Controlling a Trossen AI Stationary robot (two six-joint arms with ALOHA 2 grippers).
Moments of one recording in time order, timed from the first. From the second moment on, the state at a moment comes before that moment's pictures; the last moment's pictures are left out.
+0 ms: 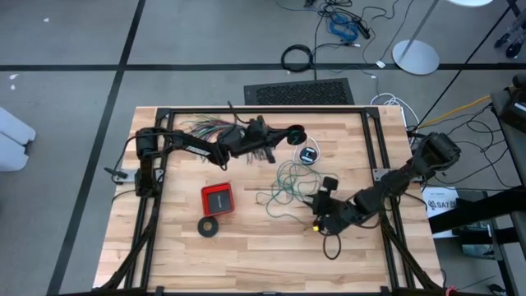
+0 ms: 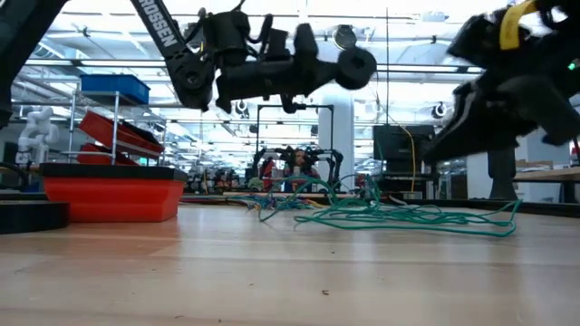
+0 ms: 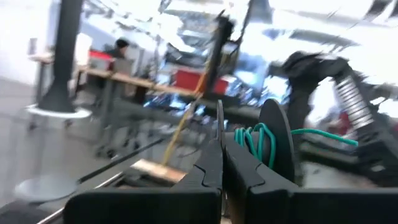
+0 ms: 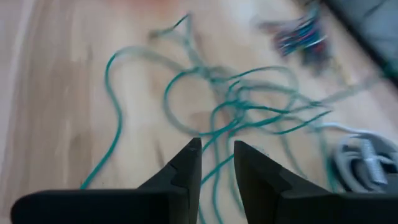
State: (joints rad) left arm 0.26 1.94 0.95 1.28 0.07 -0.24; right arm 0.57 1.45 0.58 -0.07 0.82 0.48
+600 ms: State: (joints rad) left arm 0.25 1.94 0.92 1.51 0.33 -0.38; right arm 0.60 1.38 0.58 0.29 1.23 0.33
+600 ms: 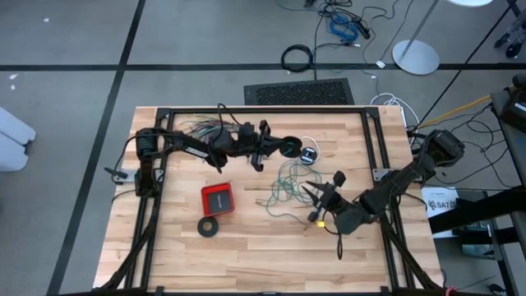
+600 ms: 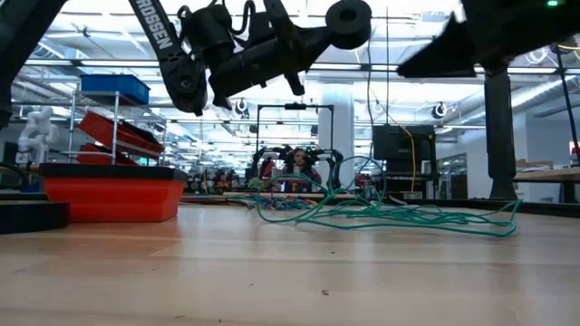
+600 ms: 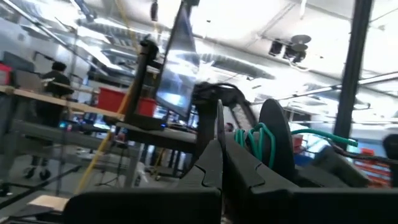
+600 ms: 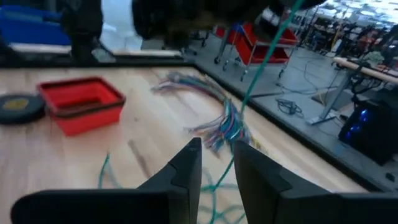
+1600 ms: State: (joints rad) left arm 0.16 1.94 0.92 1.54 0.42 -0.36; right arm 0.44 1.53 0.58 0.31 1.07 0.38
